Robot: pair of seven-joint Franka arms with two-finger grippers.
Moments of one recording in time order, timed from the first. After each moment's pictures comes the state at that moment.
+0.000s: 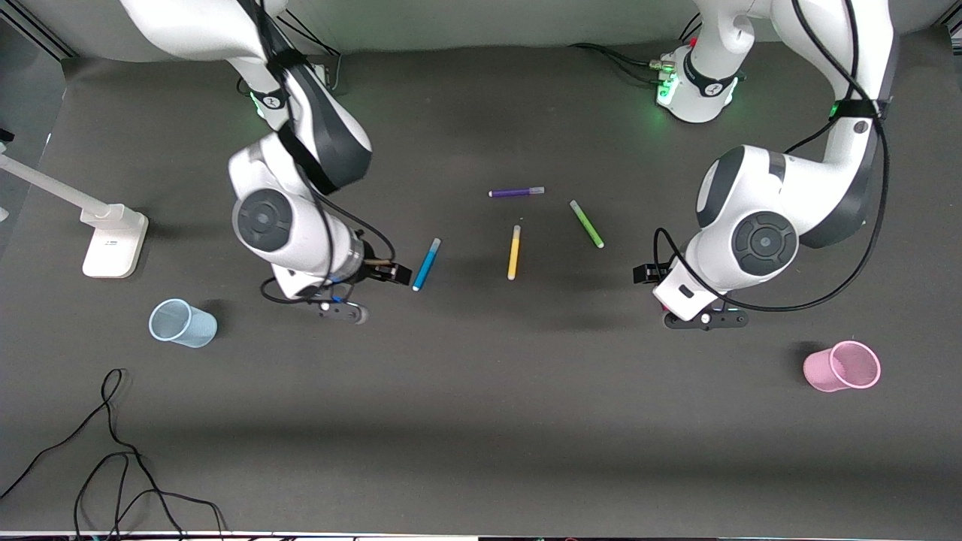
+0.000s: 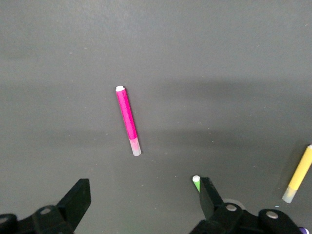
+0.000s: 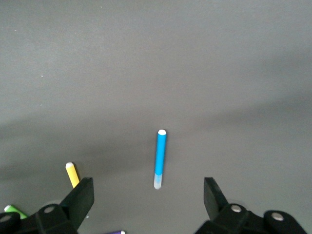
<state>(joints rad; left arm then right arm) -0.29 0.34 -0.03 -1.77 -0.03 1.89 -0.33 0.41 0.42 0.08 -1.64 0.15 1.97 0.72</state>
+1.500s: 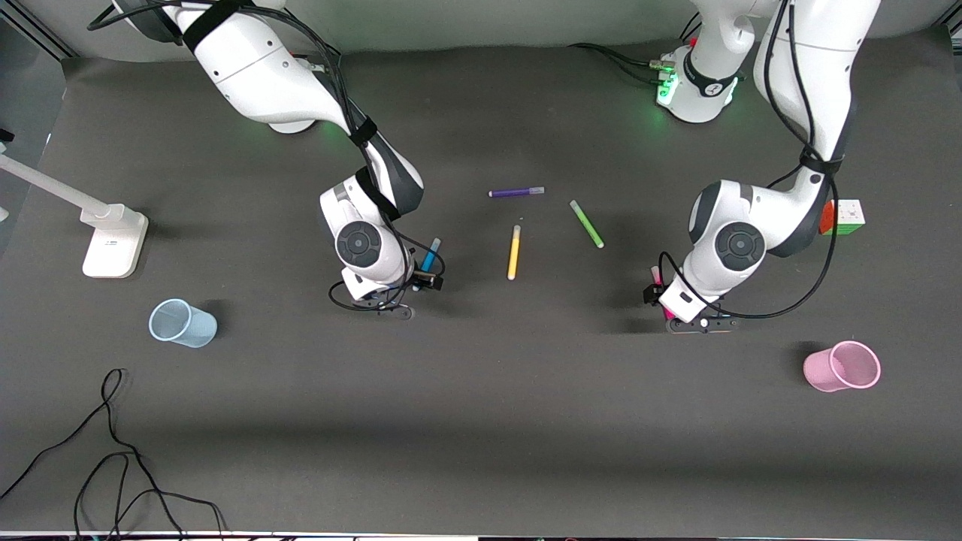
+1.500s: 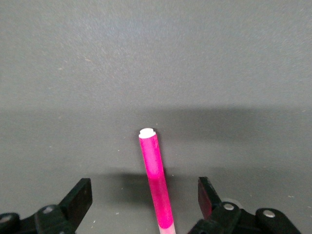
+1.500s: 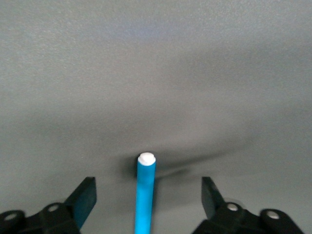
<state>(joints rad) -0.23 0.45 -0.01 -2.12 0.06 2.52 -0.32 0.49 0.60 0.08 -1.87 0.11 2.34 0.78</state>
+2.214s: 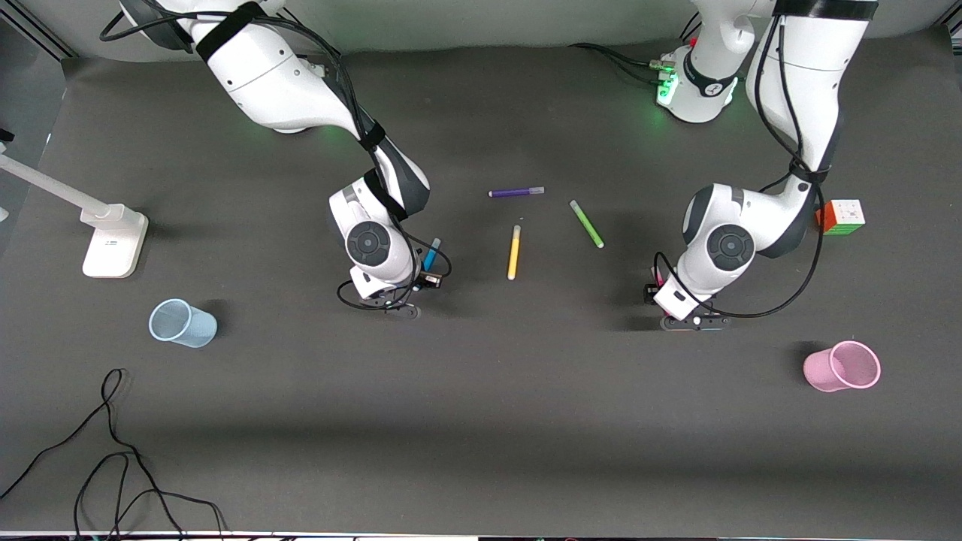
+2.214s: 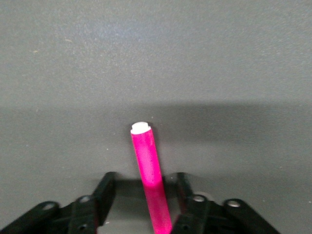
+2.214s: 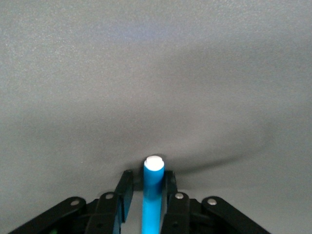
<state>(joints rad) -0.23 0.47 -0.02 -2.14 0.06 2.56 -0.32 0.51 0.63 0.08 -1.87 0.11 2.39 0.82</state>
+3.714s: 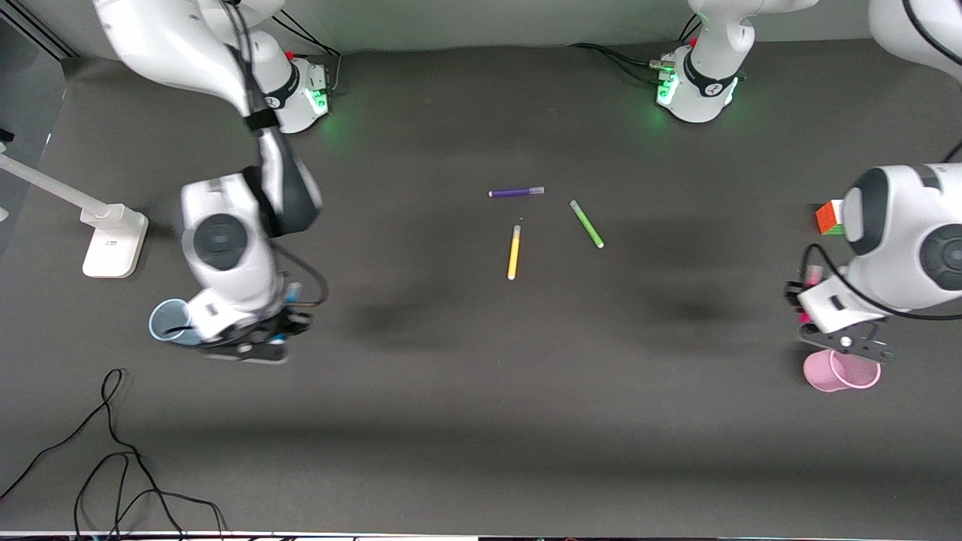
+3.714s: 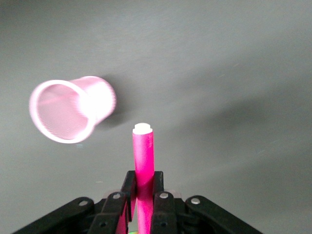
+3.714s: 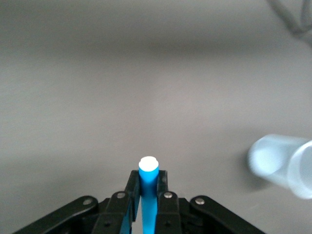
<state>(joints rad) 0.04 0.33 0.00 -1.76 0.22 2.01 0.39 0.50 0.39 -0.31 -1.75 -0.20 2.18 0.37</state>
